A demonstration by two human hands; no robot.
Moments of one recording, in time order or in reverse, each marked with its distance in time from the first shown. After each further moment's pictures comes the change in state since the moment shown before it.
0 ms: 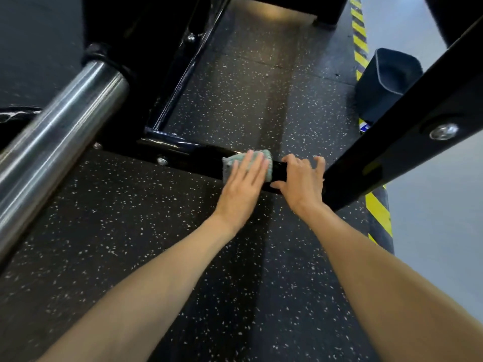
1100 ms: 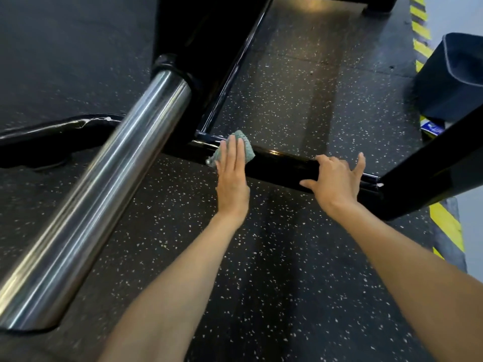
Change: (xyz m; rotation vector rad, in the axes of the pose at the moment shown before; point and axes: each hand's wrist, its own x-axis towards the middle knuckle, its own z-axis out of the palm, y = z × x) left_hand -0.017 -0.076 -0.016 -0.253 0.080 -0.582; right_hand 0.010 -0.036 0.005 -0.024 -0.052 0.055
